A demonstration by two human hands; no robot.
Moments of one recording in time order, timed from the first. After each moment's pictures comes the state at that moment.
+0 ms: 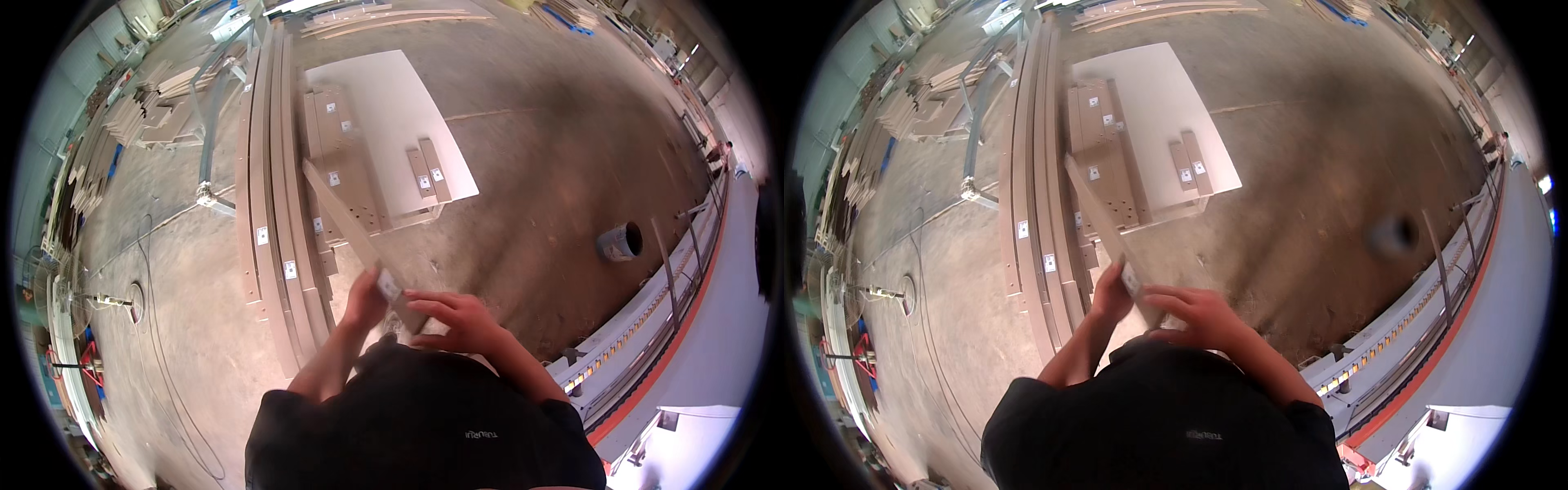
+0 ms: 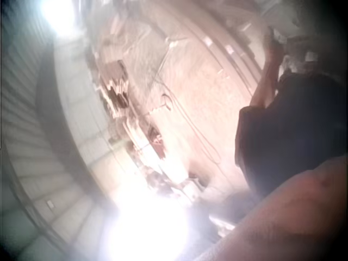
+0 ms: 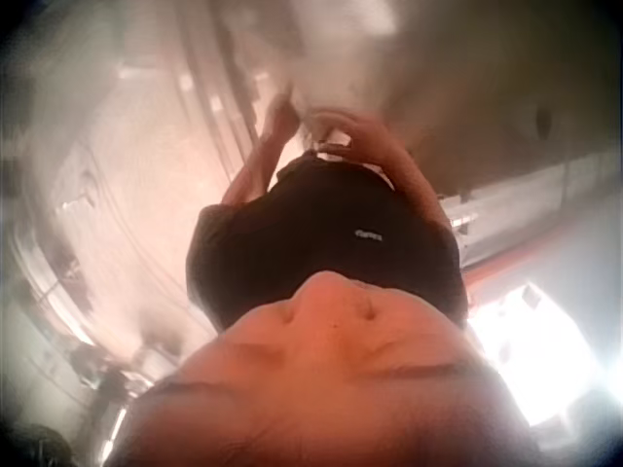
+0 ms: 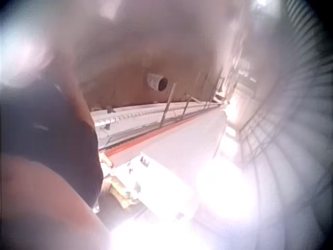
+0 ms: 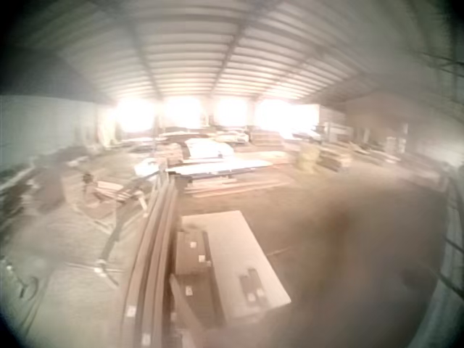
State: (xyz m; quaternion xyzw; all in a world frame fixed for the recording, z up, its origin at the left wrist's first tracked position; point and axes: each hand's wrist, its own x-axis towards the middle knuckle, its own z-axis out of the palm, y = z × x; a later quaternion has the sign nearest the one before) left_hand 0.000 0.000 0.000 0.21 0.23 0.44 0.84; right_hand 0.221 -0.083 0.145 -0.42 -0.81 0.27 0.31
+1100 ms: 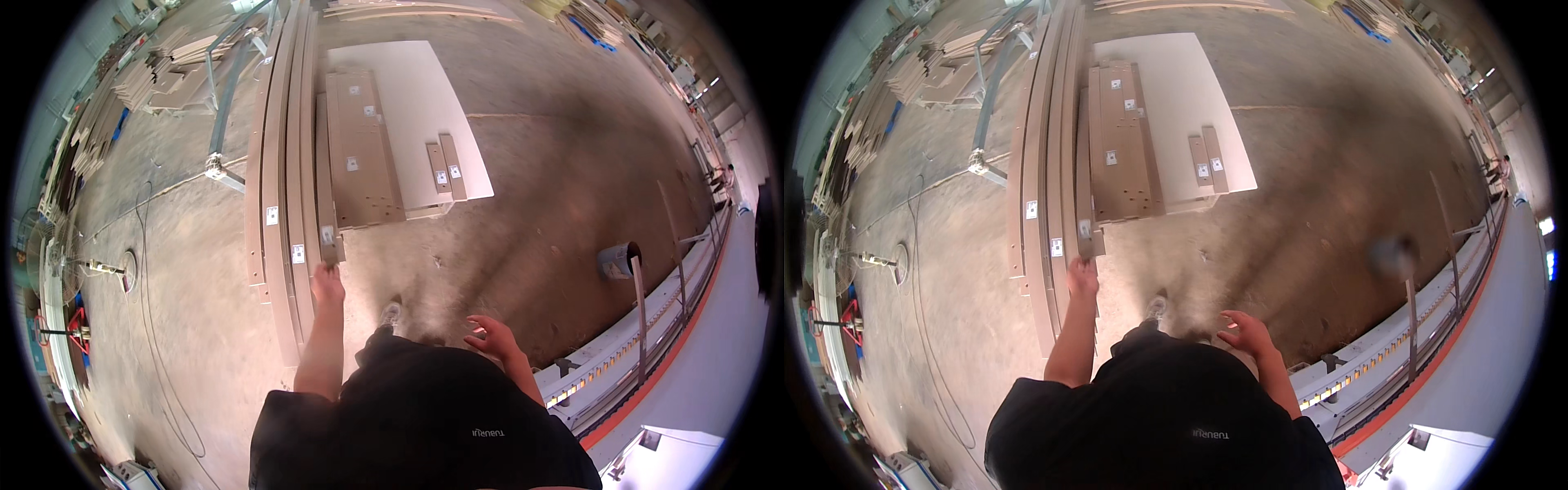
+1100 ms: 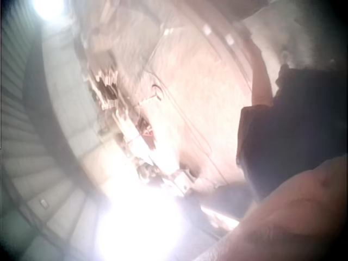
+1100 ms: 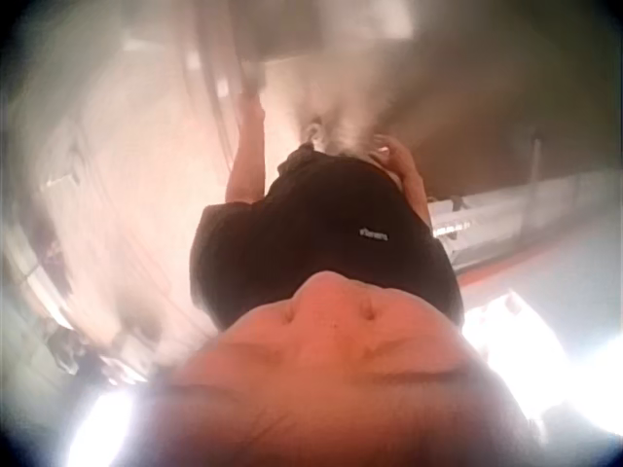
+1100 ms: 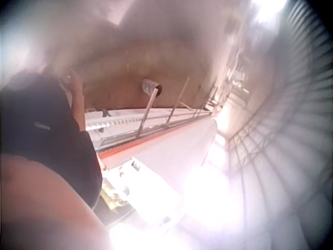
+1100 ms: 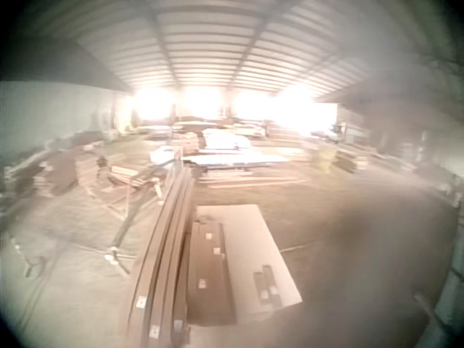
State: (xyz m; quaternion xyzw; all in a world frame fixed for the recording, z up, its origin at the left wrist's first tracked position) left_hand -0.123 0.062 -0.214 -0.11 0.39 0.69 0.60; right_hand 0.296 -0.163 -0.020 -0.69 -0.61 0.37 0.12
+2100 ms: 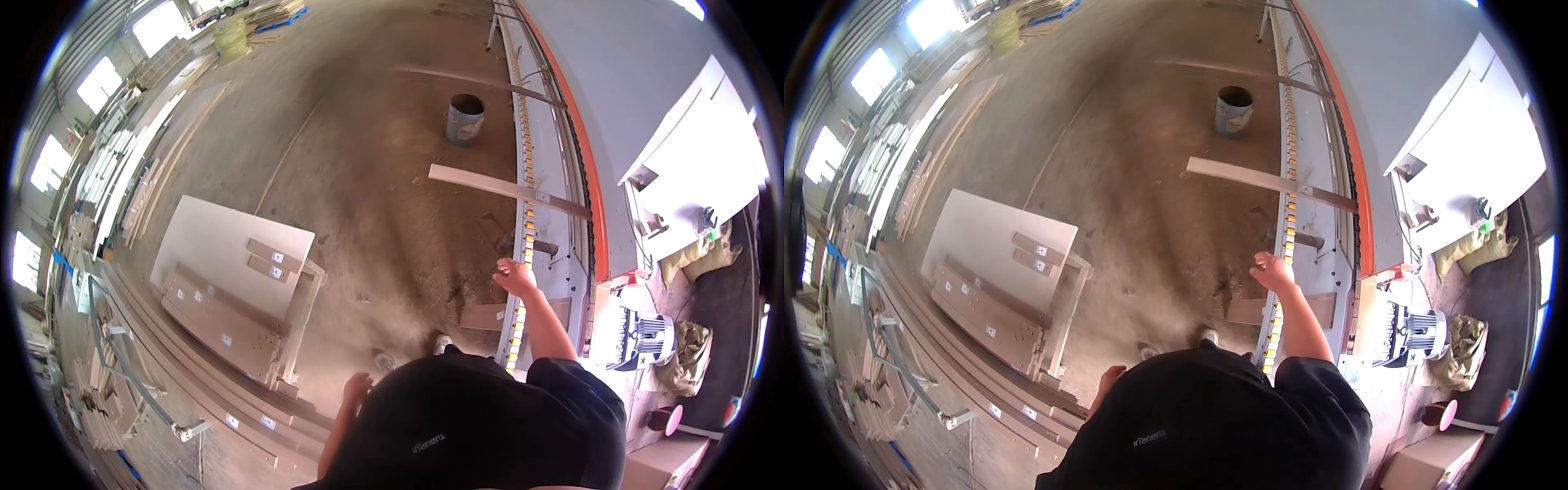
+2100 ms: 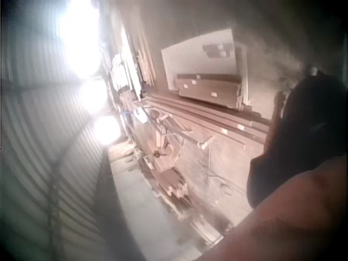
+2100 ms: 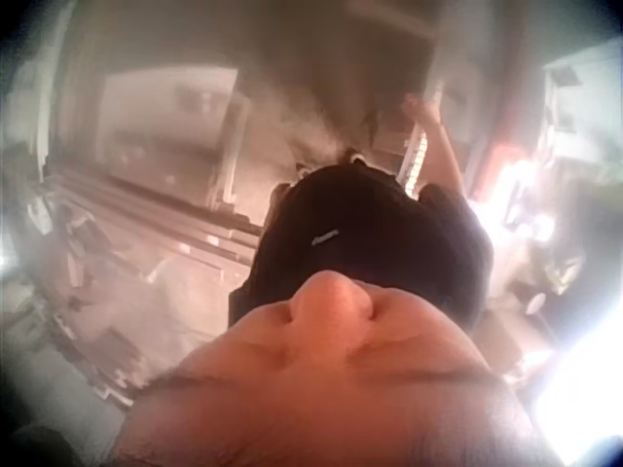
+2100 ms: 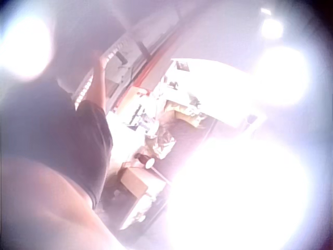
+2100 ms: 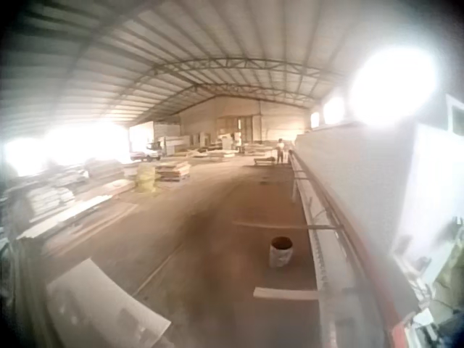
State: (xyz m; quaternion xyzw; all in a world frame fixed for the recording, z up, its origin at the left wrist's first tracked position) left_hand 0.024 -0.059 -0.217 0.81 0.30 -0.12 0.49; right_hand 0.489 -0.456 -0.070 -0.94 -0.13 0.16 0.26
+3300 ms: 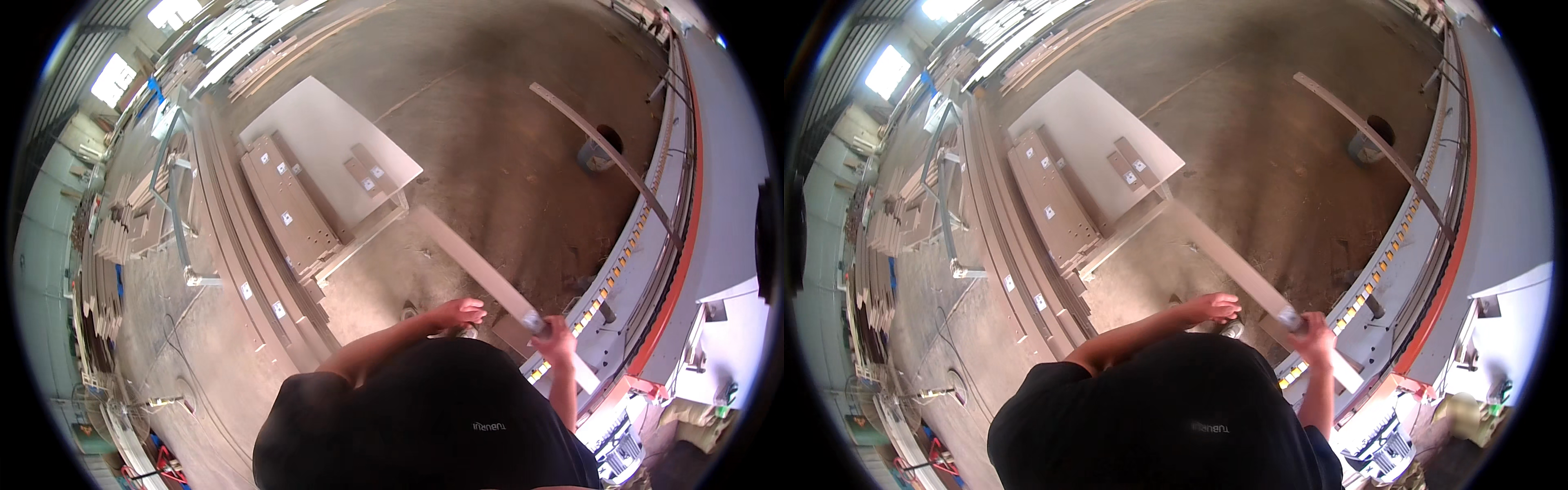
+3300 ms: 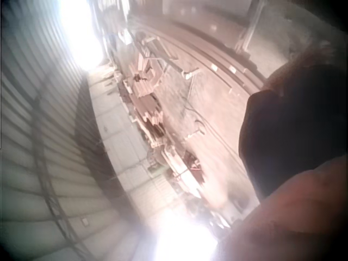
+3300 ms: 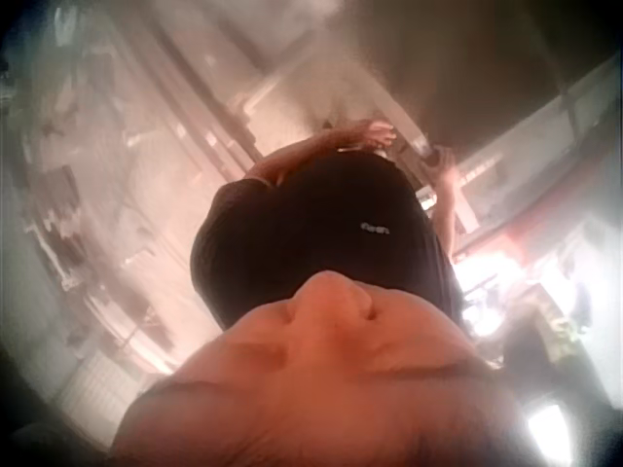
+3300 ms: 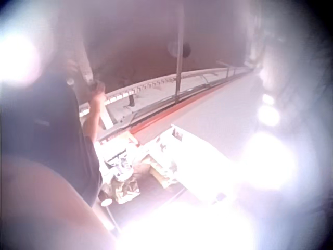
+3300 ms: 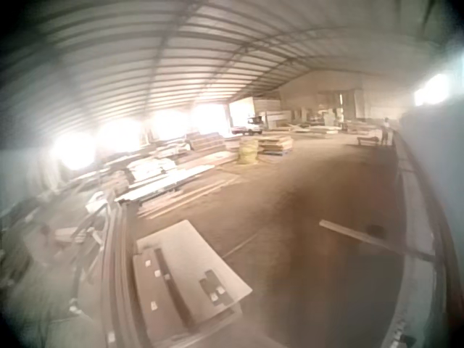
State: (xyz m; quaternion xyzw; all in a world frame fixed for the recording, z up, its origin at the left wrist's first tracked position) left_hand 0.218 -0.147 -0.112 0.52 0.15 -0.14 0.83; right_hand 0.399 -0.438 -0.015 -0.93 -0.31 0.16 0.15
